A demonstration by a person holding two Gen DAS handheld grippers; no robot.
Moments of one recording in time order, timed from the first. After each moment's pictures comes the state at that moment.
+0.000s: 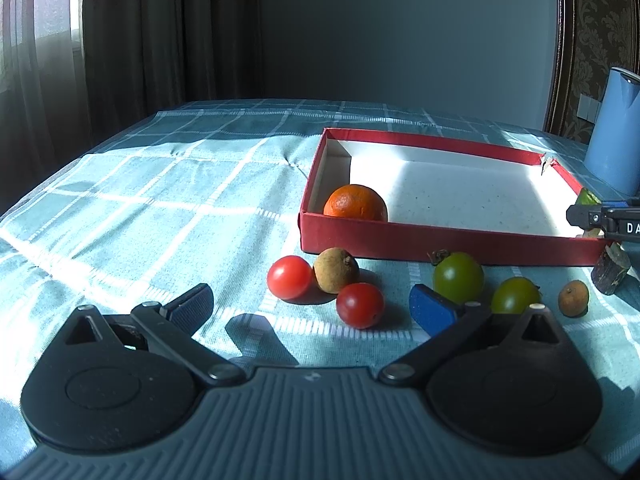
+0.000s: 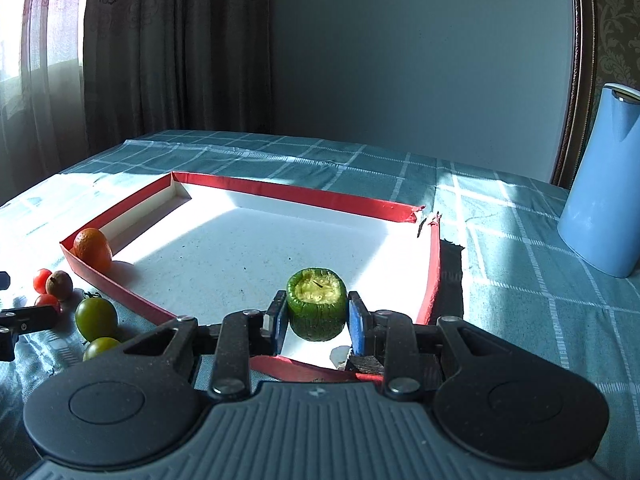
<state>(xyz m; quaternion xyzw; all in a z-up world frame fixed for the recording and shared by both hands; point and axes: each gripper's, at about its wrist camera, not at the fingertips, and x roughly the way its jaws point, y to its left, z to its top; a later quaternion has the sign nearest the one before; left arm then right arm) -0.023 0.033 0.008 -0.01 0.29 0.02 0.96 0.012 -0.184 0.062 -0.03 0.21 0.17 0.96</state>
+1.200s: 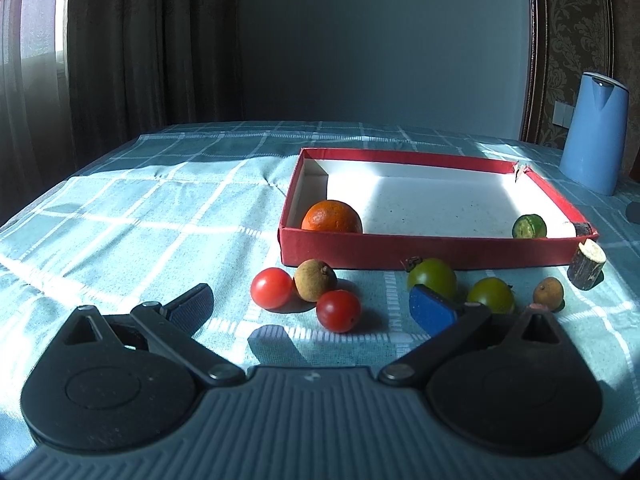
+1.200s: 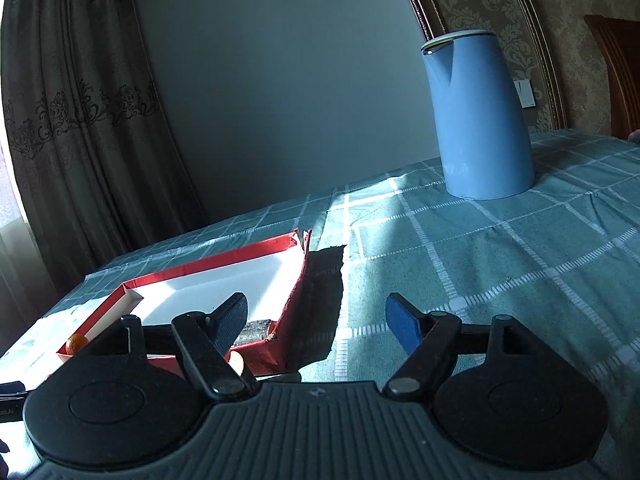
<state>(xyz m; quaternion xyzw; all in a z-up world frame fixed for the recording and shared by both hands) -0.039 0.030 0.010 0.01 0.25 -0.02 0.97 -0.046 -0.291 0.036 0.19 0.13 0.08 0.97</state>
